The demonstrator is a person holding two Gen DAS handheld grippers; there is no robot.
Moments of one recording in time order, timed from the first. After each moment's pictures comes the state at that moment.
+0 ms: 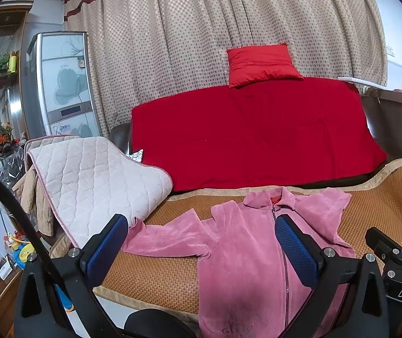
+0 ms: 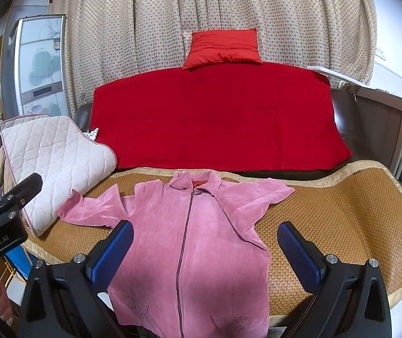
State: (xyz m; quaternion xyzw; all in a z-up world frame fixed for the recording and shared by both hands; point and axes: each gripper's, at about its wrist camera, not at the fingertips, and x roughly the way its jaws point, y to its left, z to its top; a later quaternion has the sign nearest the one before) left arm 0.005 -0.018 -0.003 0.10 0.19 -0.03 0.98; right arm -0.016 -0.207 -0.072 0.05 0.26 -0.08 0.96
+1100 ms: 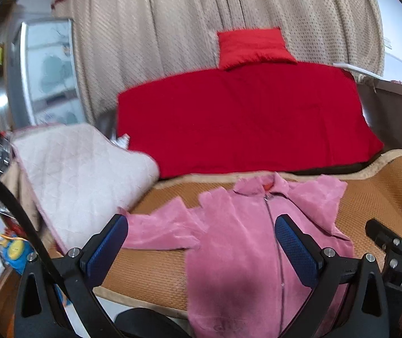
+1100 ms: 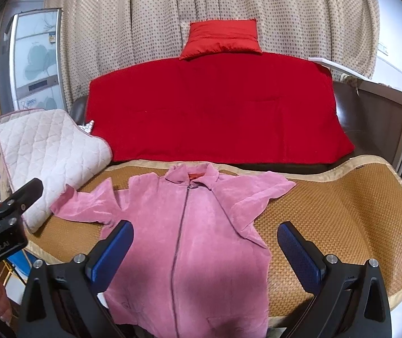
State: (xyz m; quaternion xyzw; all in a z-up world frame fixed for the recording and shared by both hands) left arm 0.051 -0.027 -0.029 0.09 0.24 -0.06 0.96; right arm 0.012 -0.221 -0.088 0.05 0.29 -0.08 0.95
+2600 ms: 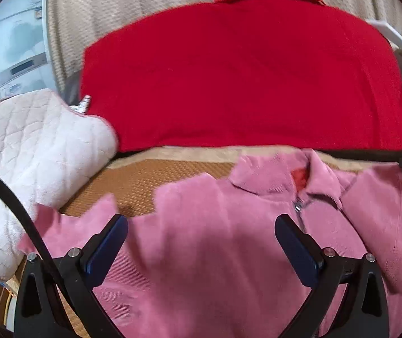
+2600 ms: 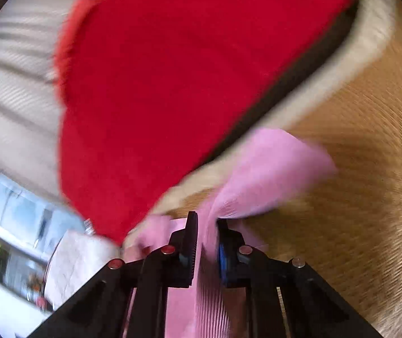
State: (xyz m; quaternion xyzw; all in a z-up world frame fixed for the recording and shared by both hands) left arm 0.279 -0.092 -0.170 0.08 0.30 -0.03 0.95; right arm 0.285 -0.494 -0.279 0.47 0.29 0.02 0.83
